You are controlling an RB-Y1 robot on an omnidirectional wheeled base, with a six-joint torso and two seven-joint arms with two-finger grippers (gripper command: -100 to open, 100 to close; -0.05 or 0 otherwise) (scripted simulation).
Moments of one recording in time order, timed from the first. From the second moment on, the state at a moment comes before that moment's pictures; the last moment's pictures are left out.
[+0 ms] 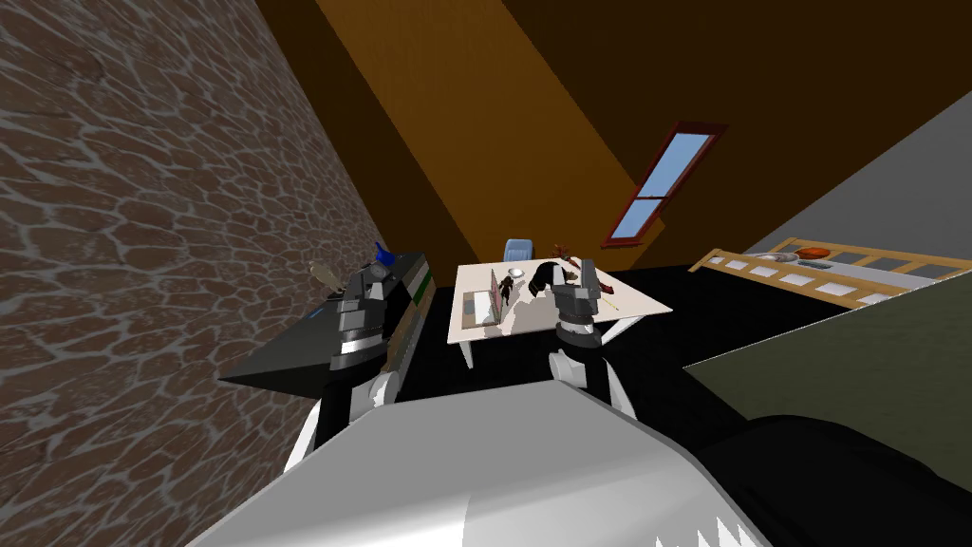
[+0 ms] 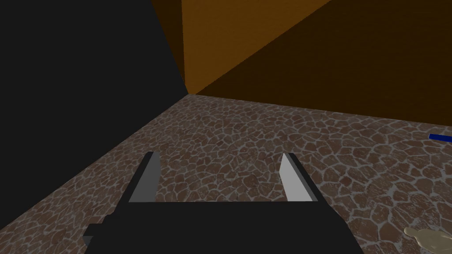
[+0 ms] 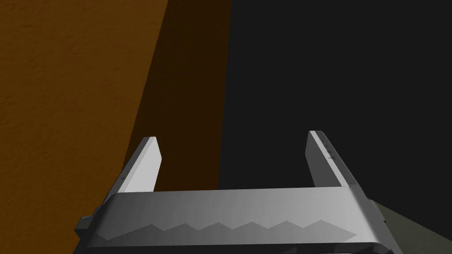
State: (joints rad) left arm 0.48 0.01 0.04 -2.32 -0.04 -0.42 -0.13; right arm 0.50 -0.01 0.01 -2.34 0.10 -0.63 -0.13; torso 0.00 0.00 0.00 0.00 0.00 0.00
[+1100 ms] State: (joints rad) left arm 0.48 0.03 0.04 -2.32 -0.04 -0.42 -0.13; right arm 0.50 0.00 0.01 -2.34 0.10 -0.63 -0.13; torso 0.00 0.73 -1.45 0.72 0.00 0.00
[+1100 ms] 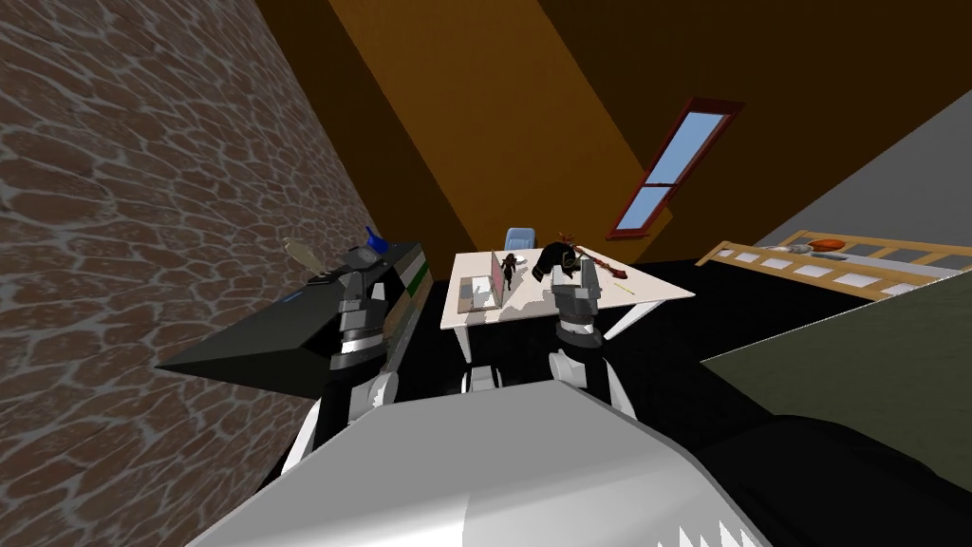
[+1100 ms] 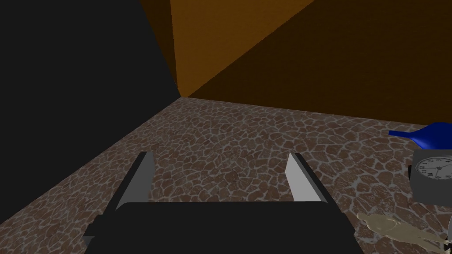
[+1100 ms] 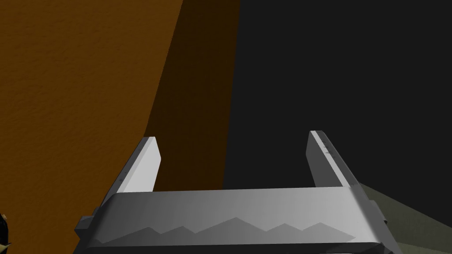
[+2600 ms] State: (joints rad) left arm 0.52 0.12 0.03 -2.33 -0.08 -0.15 -0.15; right arm 0.50 0.00 0.01 -2.34 0.10 -0.63 -0.13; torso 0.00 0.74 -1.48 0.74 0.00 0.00
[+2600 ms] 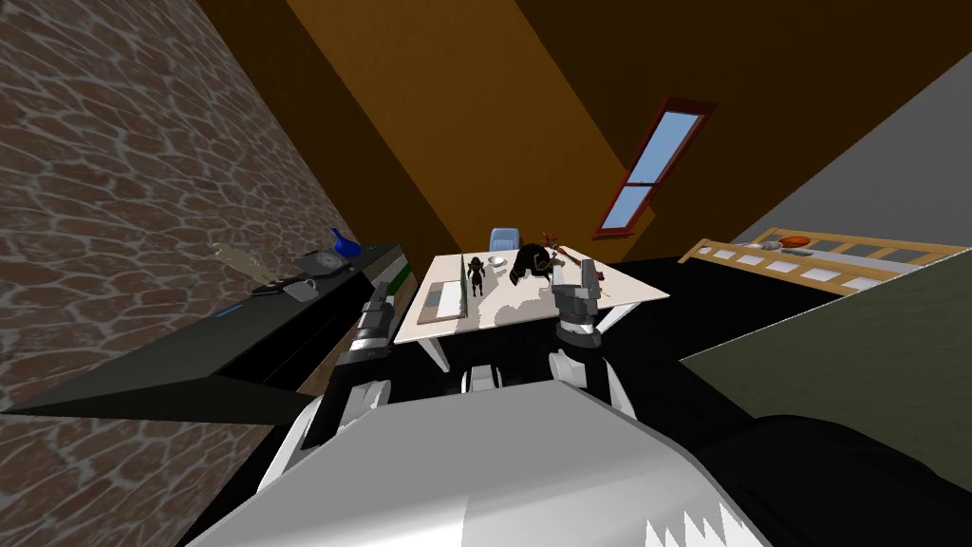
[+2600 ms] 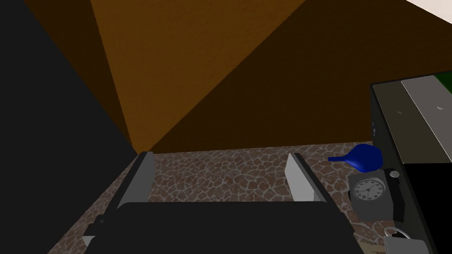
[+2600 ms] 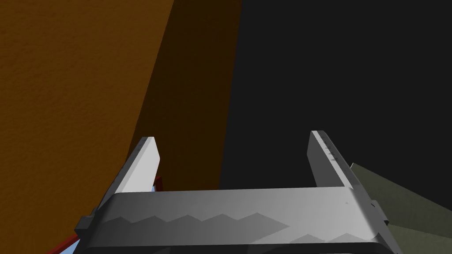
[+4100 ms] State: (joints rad) left arm 0.56 0.24 0.03 -2.31 -0.13 0.17 -0.17; right arm 0.50 0.00 0.01 -2.34 0.10 -0.63 -0.13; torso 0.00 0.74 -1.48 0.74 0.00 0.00
